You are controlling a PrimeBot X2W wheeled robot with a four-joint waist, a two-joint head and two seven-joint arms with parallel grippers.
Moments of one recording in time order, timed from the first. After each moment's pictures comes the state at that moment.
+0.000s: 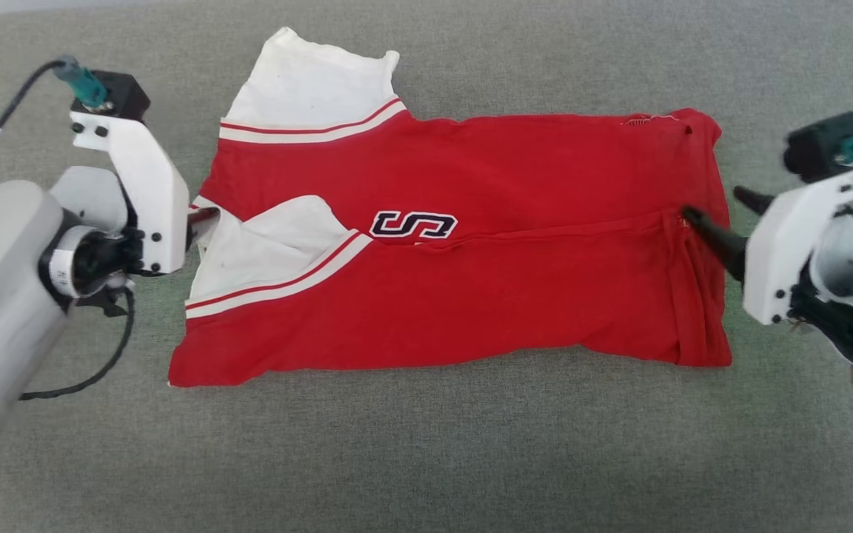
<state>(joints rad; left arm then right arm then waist) -1.06 0.68 -1.01 0.57 -1.16 0.08 0.64 -0.60 -0.47 0.30 0.27 0.62 0.13 0.60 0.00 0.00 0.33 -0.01</state>
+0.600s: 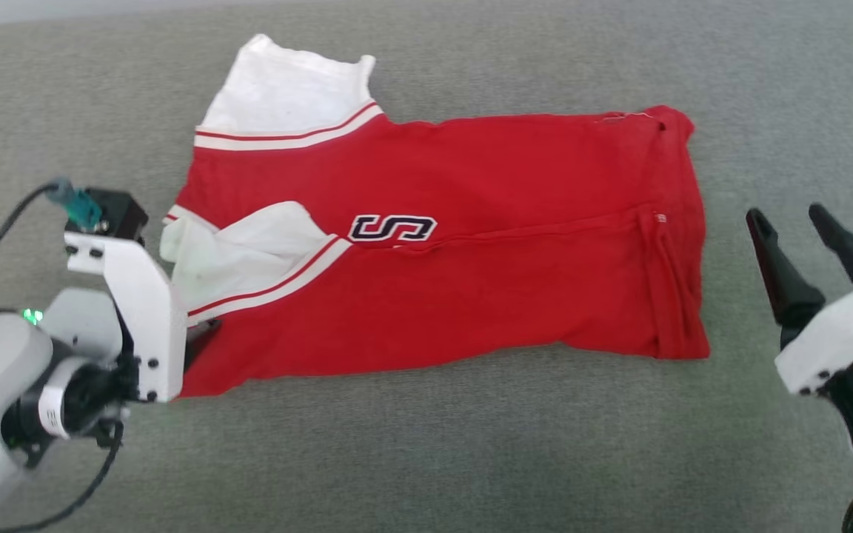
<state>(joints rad) -0.79 0.95 -0.99 -0.01 -1.24 0.38 0.67 -0.23 -0.19 -0.13 -0.16 0.39 0.13 0.45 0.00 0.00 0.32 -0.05</state>
